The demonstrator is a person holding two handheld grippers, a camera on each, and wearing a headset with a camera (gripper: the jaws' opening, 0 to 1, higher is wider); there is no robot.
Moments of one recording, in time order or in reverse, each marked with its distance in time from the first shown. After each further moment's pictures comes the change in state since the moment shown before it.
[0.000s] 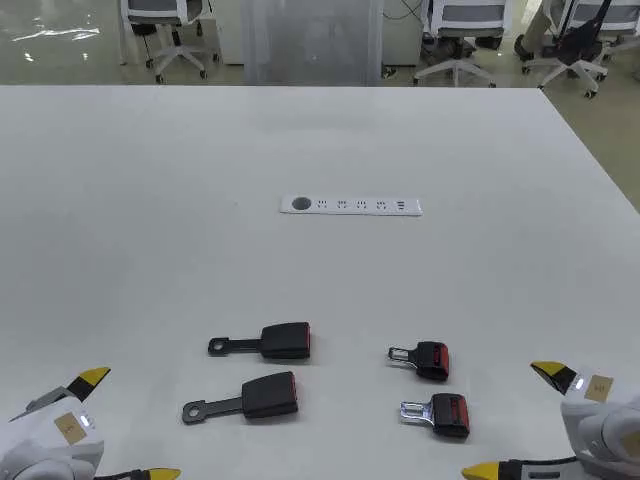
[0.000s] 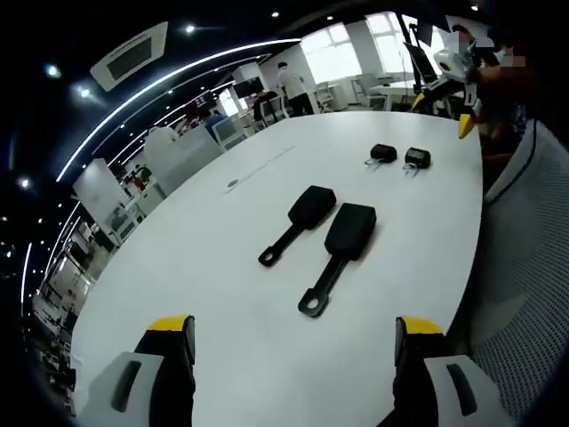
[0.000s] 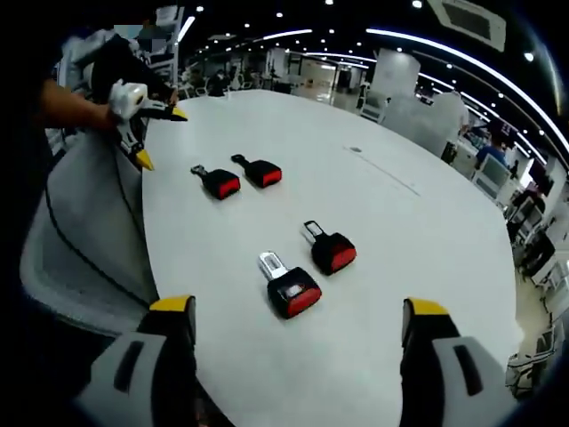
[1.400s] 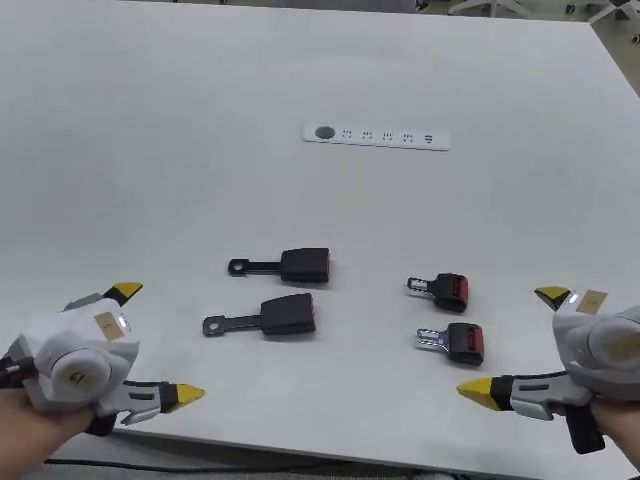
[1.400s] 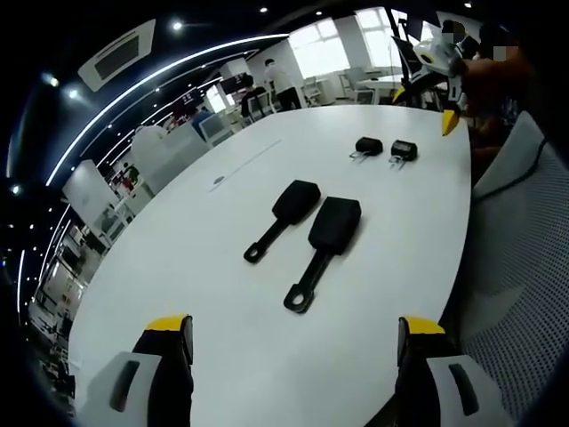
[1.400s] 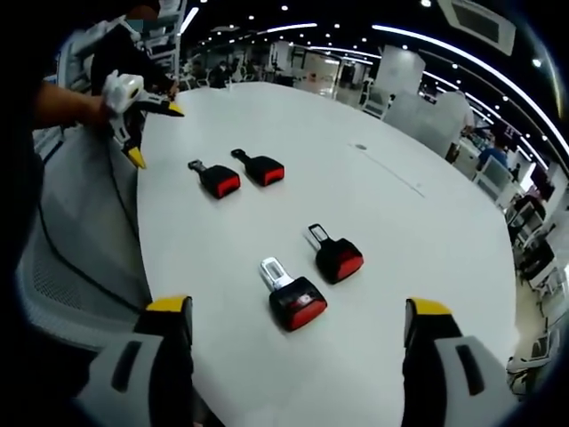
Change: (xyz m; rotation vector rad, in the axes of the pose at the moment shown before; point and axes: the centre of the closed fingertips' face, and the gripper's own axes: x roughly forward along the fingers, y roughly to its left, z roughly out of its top) left arm 0.001 -0.015 -0.013 0.019 0.071 -0.057; right arm -0.016 -0.022 -0.036 -0.002 0.118 -0.075
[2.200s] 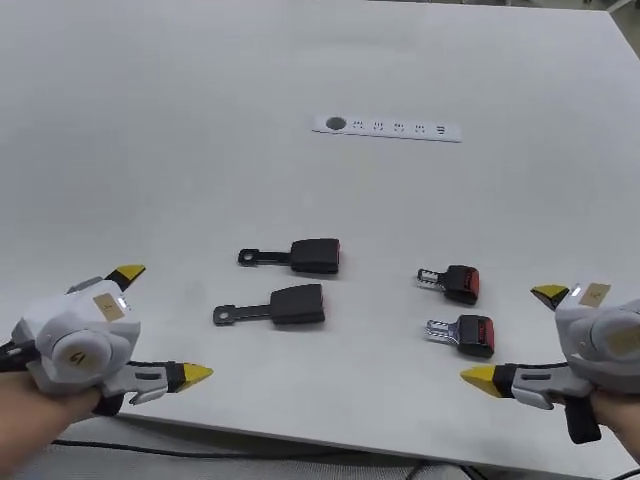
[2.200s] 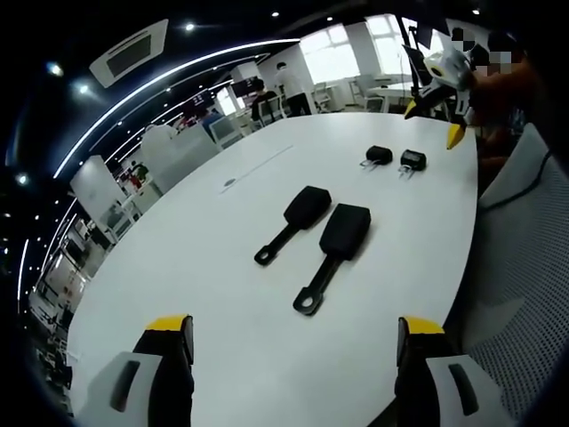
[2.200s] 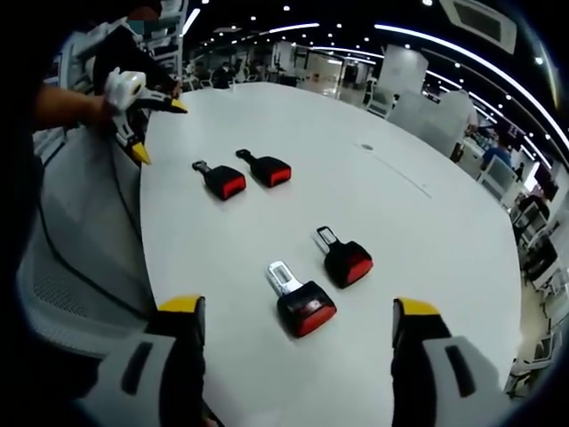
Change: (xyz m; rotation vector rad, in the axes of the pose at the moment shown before) left arm -0.005 0.008 0.003 -0.039 -0.022 0.029; right arm 0.007 0.006 0.005 -0.005 -0.003 0.020
